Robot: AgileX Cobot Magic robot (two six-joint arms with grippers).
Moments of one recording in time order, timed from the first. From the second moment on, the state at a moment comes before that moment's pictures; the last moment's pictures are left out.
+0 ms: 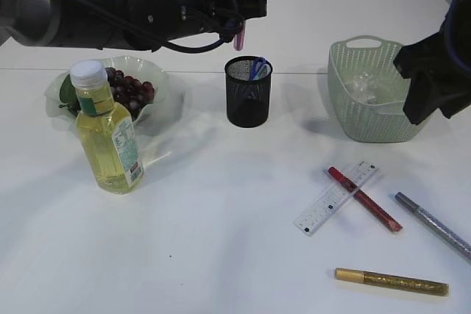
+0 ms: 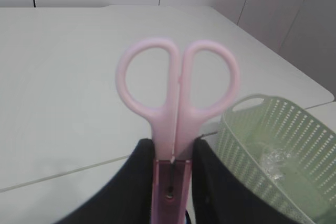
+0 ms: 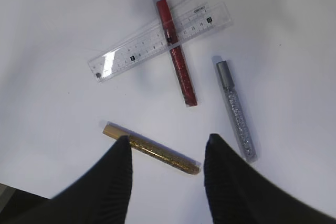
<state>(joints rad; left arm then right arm) -0.58 2.07 -1.54 -0.20 -0.21 -0.02 0.23 1.51 -1.34 0.06 1.24 -0.05</state>
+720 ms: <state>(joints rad) -0.58 2.18 -1.54 -0.20 -0.39 -0.02 0.23 1.51 -1.34 0.06 1.24 -0.05</state>
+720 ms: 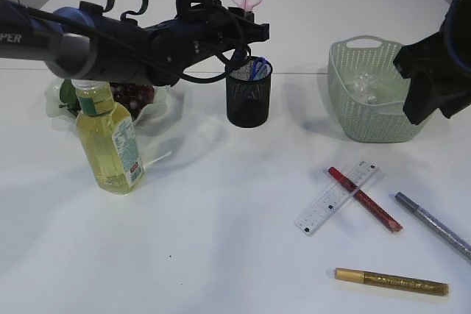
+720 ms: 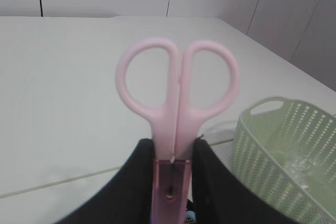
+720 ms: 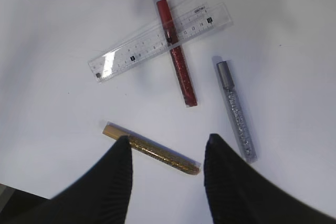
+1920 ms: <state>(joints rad) -0.59 2.26 -1.54 -0.16 -0.49 -0.02 0.23 1.51 -1.34 0.06 1.24 -0.05</state>
